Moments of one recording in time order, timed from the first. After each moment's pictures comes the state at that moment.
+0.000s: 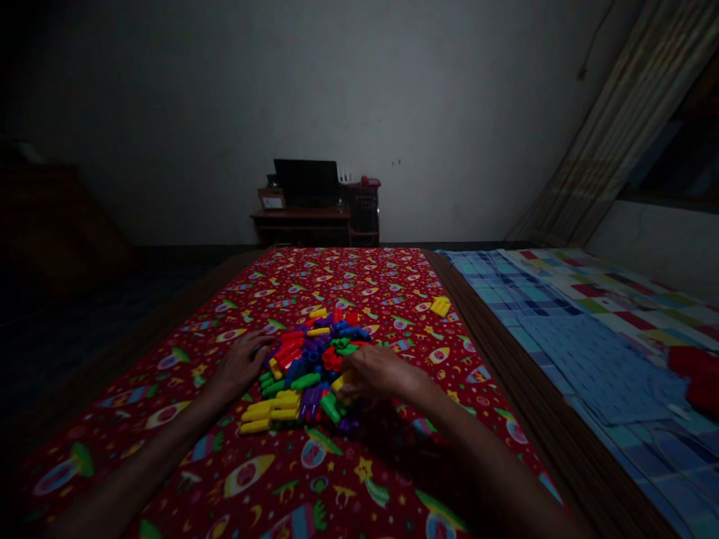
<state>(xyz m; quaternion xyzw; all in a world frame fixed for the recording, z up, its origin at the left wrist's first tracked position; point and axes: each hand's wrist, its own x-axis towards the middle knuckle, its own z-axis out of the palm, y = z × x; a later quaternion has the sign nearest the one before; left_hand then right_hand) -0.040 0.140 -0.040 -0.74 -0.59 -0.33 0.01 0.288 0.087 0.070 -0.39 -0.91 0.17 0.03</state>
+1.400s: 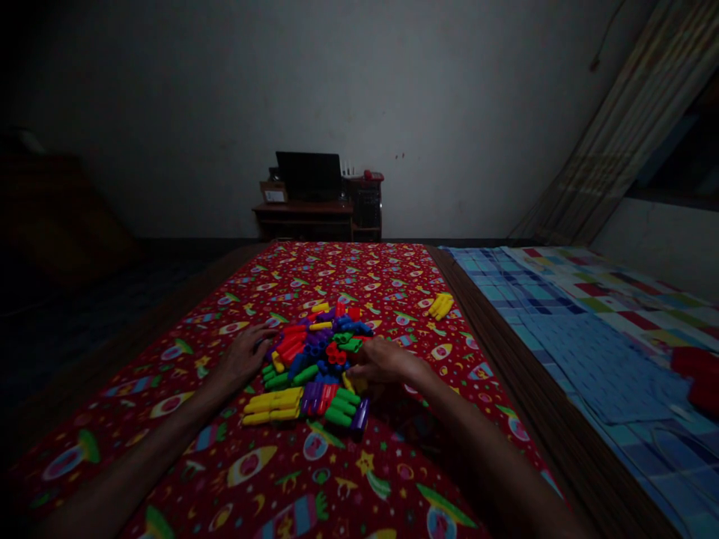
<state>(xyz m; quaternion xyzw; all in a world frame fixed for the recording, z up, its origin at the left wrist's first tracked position) -0.038 0.137 -0.034 -0.75 -0.59 -0.31 0.00 0.291 0.113 0.047 -0.43 -0.87 0.24 0.00</state>
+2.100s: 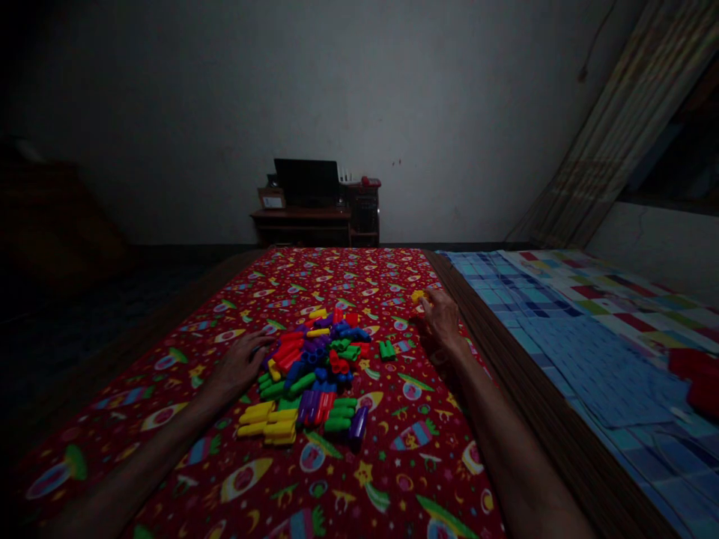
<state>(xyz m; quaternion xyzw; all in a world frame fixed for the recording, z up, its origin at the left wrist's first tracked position) -0.043 0.140 -0.040 -0.74 -0.59 -0.31 0.02 0.395 0.188 0.029 -0.63 -0.67 -0.05 0.40</state>
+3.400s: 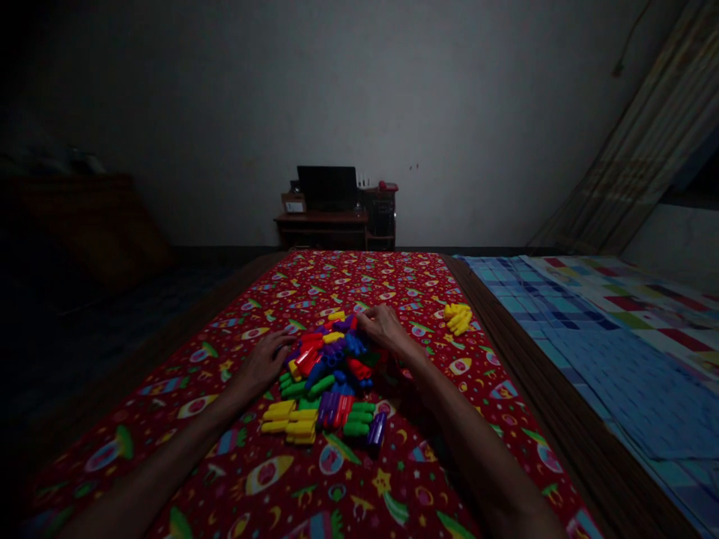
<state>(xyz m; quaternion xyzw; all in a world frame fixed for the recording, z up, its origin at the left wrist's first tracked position) -0.037 0.136 -0.038 -0.74 -0.59 -0.33 0.01 0.257 0.176 0.044 -0.49 -0.78 0.24 0.29</state>
